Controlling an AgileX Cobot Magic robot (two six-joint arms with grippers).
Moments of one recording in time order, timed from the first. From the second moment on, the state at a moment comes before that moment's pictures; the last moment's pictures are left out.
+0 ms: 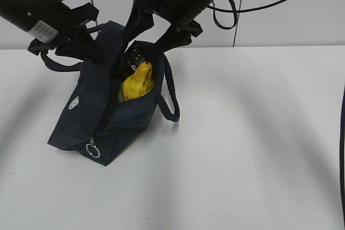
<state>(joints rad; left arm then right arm) -0.14 1.84 -1.50 -0.68 1.03 0.36 0.37 2.27 -2.20 0.70 1.24 -0.24</state>
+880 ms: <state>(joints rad) -0.14 1.84 -1.50 -0.68 1.03 0.36 0.37 2.24 -2.09 0.44 1.24 -0.12</state>
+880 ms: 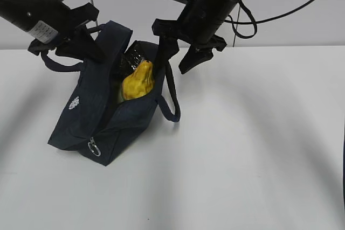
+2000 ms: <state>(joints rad) -0.31 1.84 -1.50 -0.94 0.94 0.37 0.37 2.01 -2.08 0.21 1.27 -0.11</state>
